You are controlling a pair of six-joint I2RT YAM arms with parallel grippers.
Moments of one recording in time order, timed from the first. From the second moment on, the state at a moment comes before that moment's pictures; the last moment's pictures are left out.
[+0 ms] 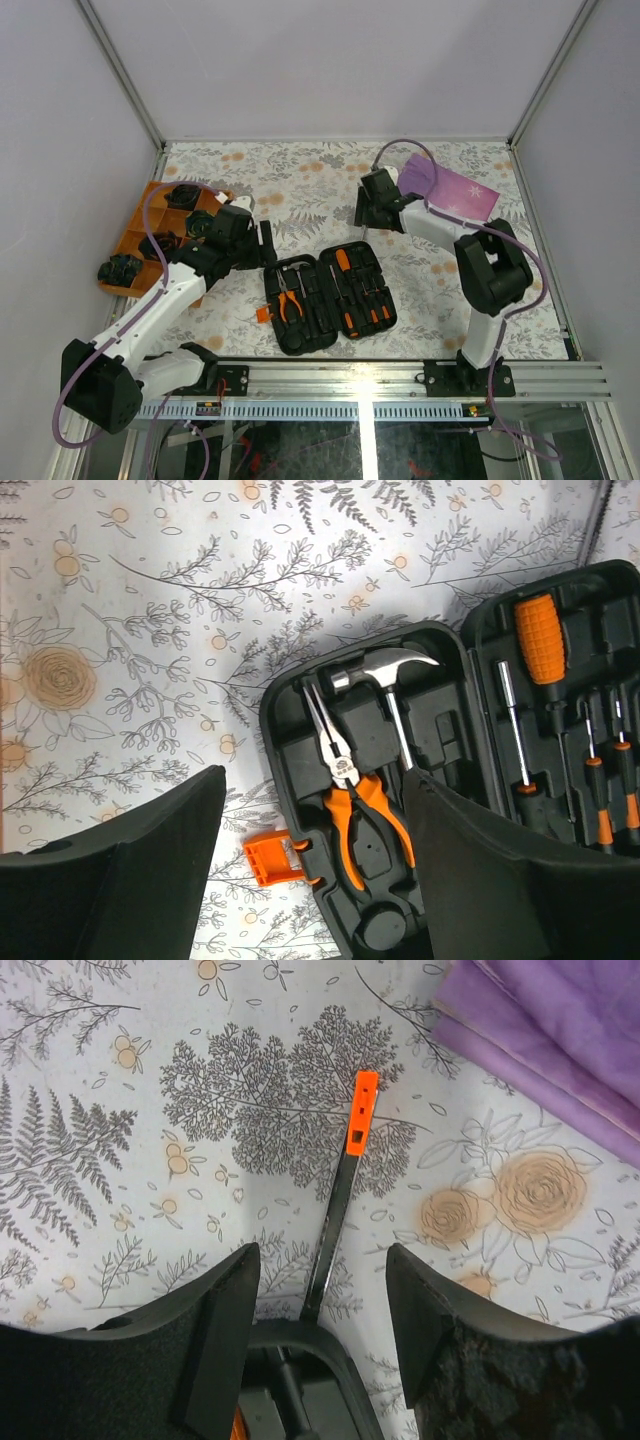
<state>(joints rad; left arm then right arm) -0.44 1.10 0.85 -0.58 -0.05 -0.47 0.52 1.83 1.23 -0.28 0.20 0.52</state>
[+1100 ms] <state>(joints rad) -0.65 1.14 0.84 -0.68 -0.26 -0.53 0.50 2.16 1.56 -0.48 0.29 0.48</state>
